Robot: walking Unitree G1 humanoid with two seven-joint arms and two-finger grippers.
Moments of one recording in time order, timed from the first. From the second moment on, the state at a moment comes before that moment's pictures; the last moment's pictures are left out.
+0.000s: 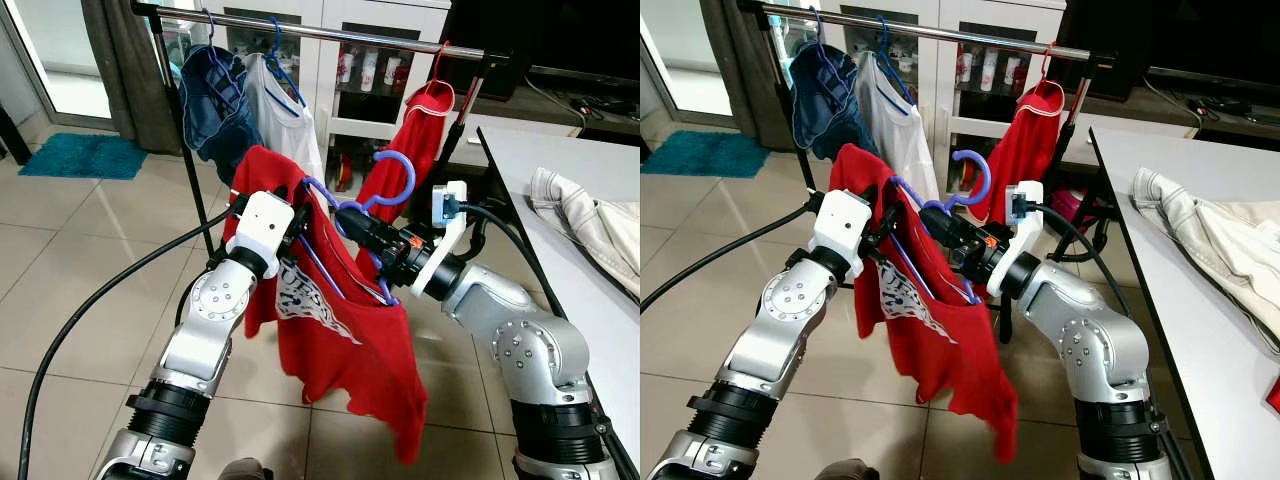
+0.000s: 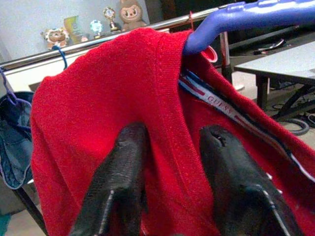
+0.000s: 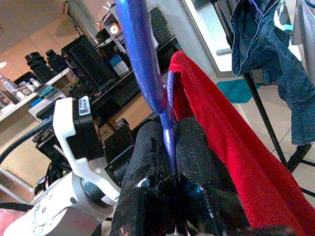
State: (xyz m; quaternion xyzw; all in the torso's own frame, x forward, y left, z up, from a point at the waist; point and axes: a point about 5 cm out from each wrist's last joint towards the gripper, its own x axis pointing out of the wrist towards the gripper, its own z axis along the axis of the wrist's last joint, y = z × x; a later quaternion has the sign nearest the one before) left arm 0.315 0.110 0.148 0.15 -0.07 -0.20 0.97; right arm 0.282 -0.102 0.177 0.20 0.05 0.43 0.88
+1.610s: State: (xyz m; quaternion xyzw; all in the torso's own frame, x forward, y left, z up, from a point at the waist) left arm 0.320 0.209 0.203 0.16 -0.14 -0.06 0.98; right arm 0.260 -0.123 0.152 0.05 0.10 0.48 0.87
